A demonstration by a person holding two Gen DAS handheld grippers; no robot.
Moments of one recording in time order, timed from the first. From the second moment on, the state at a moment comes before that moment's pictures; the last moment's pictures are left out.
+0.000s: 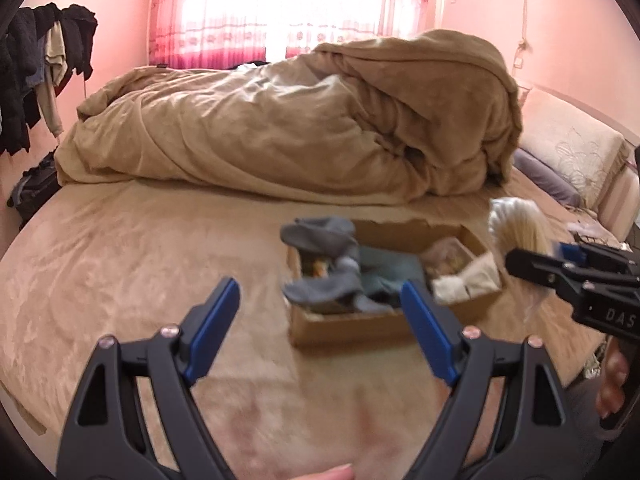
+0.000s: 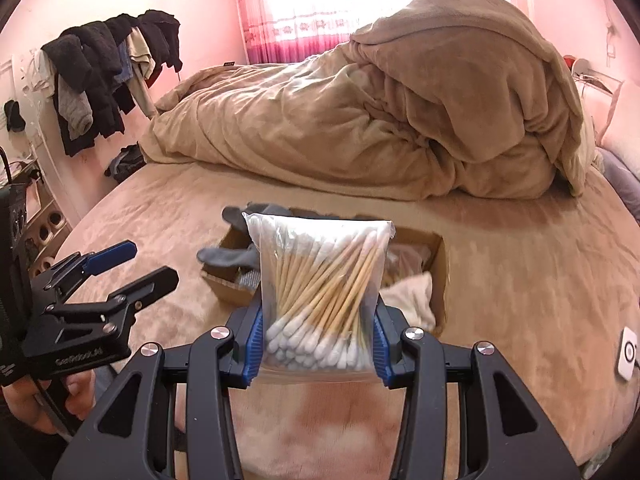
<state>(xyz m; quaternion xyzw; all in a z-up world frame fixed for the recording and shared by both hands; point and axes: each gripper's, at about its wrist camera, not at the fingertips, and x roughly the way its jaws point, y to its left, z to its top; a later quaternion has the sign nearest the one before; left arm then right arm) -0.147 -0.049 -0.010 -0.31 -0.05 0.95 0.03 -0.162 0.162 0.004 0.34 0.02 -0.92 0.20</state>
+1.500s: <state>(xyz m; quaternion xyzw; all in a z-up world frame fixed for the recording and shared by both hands) -0.117 -0.060 -0.030 -0.35 -0.11 0.93 0.02 -0.176 0.156 -0.020 0.37 0.02 -0.91 0.17</state>
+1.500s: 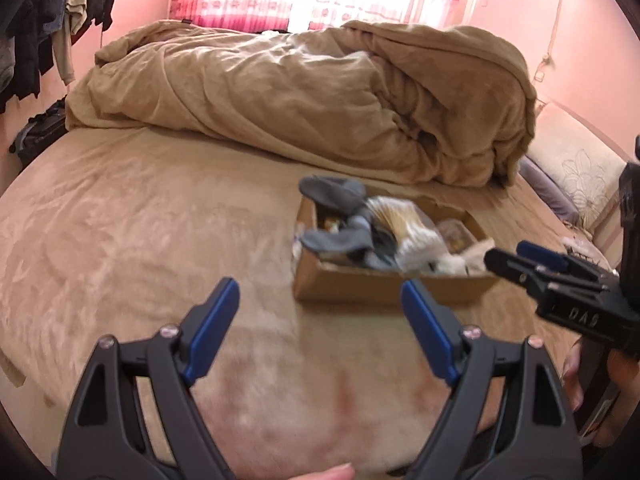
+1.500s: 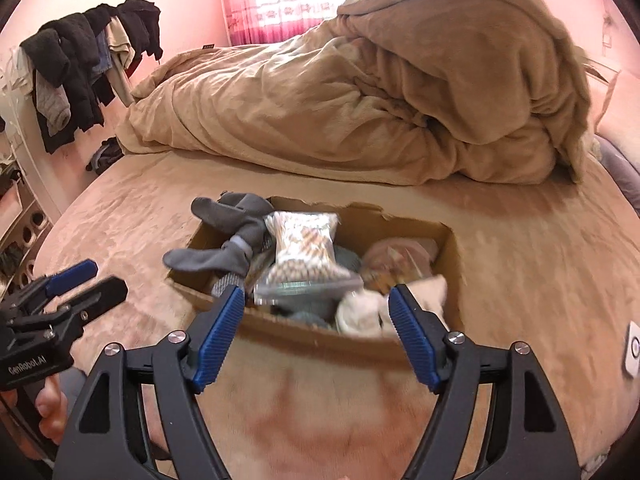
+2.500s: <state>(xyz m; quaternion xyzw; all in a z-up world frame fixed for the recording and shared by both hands) -0.019 0.023 -0.035 -0.39 -0.04 0.92 0.03 -0.038 0.215 -0.025 0.36 0.00 -0.92 0.14</state>
